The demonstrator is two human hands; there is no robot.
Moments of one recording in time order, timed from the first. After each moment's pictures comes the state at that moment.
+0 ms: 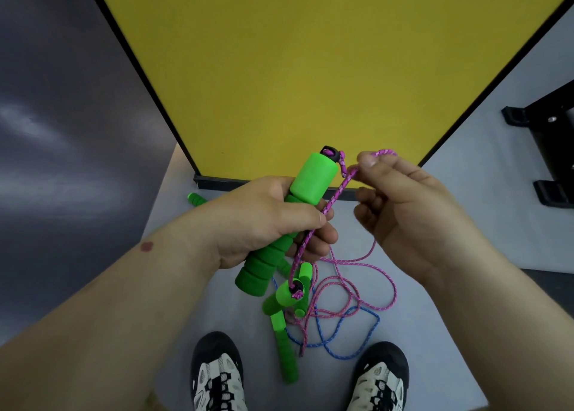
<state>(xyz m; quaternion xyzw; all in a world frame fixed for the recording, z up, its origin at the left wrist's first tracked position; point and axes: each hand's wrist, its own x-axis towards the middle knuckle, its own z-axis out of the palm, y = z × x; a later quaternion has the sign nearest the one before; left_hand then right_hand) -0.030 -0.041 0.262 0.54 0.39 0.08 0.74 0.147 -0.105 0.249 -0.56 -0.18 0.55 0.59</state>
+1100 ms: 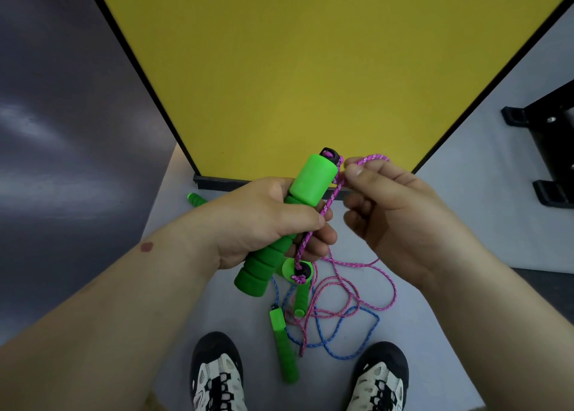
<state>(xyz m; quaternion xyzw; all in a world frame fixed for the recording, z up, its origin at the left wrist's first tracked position) -0.030 -0.041 0.261 0.54 0.40 0.07 0.73 0.141 -0.106 0.249 -0.56 -0.20 0.57 0.56</state>
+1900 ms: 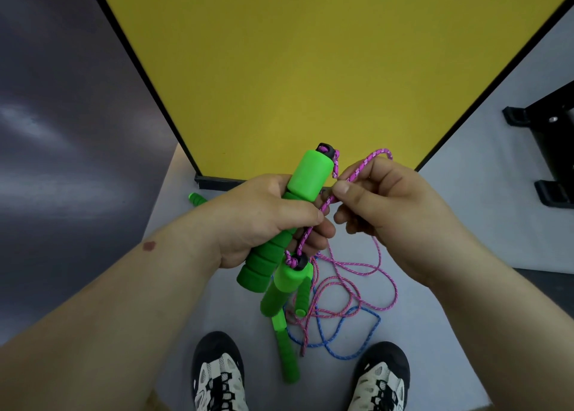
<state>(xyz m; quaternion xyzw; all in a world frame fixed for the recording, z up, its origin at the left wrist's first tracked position) -0.030 -0.038 0.255 0.52 0.39 0.10 0.75 0.144 -0.108 0.251 -0.61 -0.40 0.49 0.47</state>
